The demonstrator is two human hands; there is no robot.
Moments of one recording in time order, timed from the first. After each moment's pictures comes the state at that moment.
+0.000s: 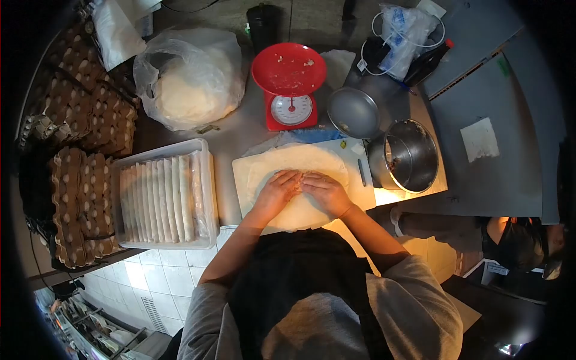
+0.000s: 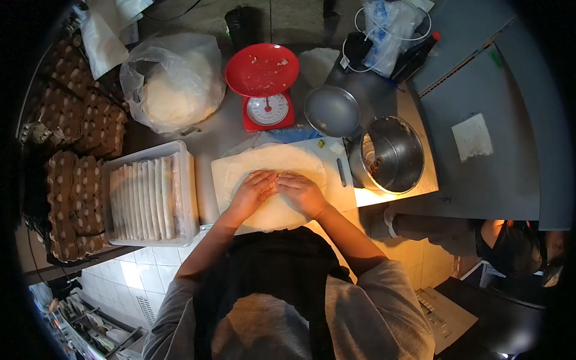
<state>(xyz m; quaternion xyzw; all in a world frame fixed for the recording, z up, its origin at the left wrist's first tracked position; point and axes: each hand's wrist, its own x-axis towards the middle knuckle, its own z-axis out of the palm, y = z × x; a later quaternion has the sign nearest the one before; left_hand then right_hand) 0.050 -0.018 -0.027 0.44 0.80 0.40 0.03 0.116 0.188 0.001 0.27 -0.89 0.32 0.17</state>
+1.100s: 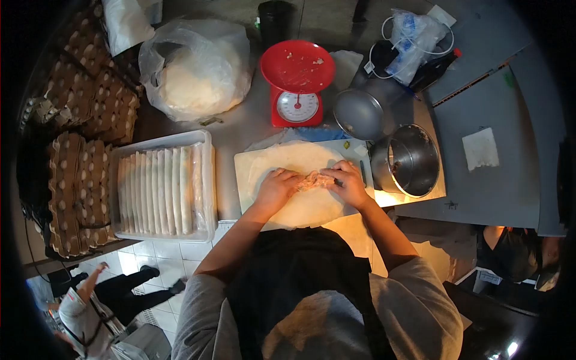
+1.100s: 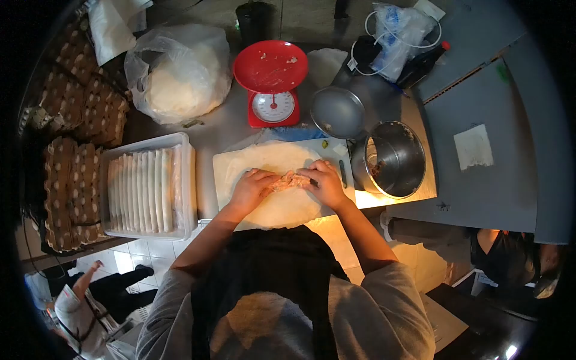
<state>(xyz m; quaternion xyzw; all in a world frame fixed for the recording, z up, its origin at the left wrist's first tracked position) 0.056 -0.018 -0.010 0.41 0.85 0.35 0.01 0.116 0.235 0.011 0.11 -0.94 0.32 0.07</state>
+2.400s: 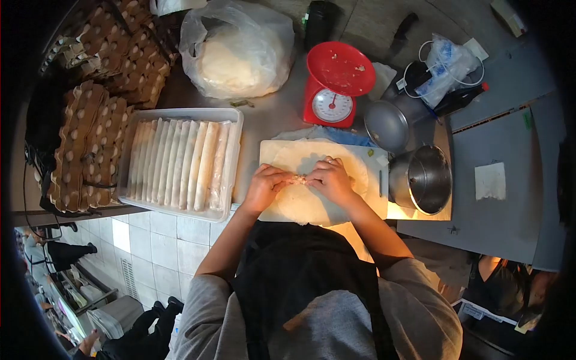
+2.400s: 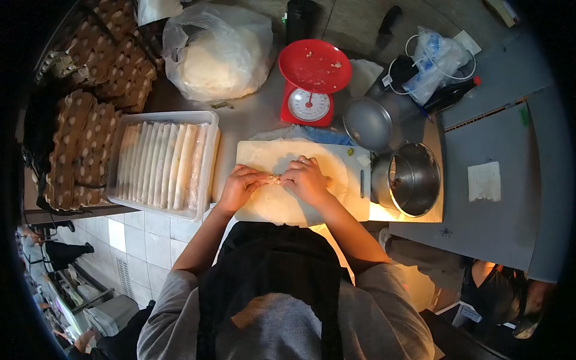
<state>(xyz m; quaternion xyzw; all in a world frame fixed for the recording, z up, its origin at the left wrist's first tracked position) 0.067 -0.089 -0.007 0.28 0.85 0.43 -0.05 0.073 0.148 0.025 0.25 -0.92 0.29 0.05</state>
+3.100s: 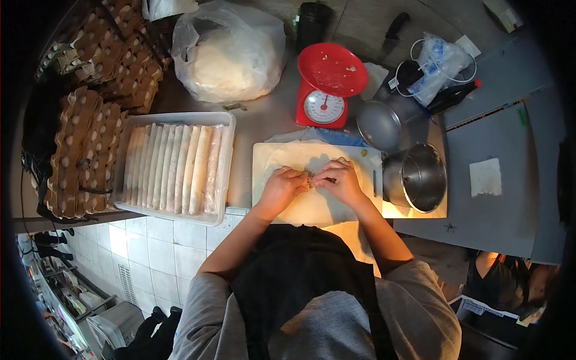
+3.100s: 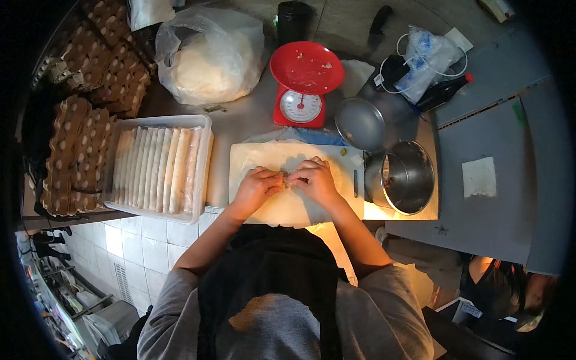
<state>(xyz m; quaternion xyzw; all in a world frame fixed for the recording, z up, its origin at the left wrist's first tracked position) 0.067 -0.035 0.000 0.35 0.84 0.41 -0.07 0.080 0.182 0.029 0.18 -0.93 0.33 0.05</state>
